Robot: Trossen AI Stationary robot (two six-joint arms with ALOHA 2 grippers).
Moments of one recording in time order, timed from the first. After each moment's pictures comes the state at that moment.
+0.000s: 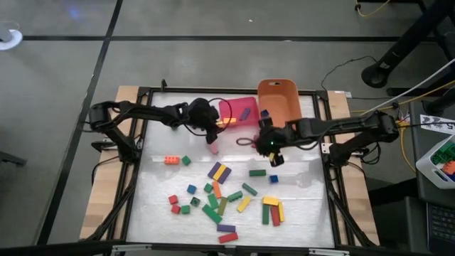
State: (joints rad) left arm 0.36 1.60 0.86 0.07 0.18 -0.06; right arm 0.09 1.43 1.22 -0.83 0.21 -0.39
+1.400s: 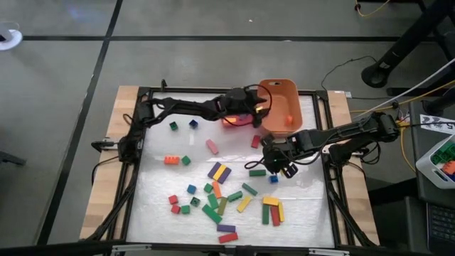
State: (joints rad) left arm 0.33 2.11 1.52 0.32 -0.01 0.03; right arm 0.20 1.43 1.13 -0.93 0.15 -0.58
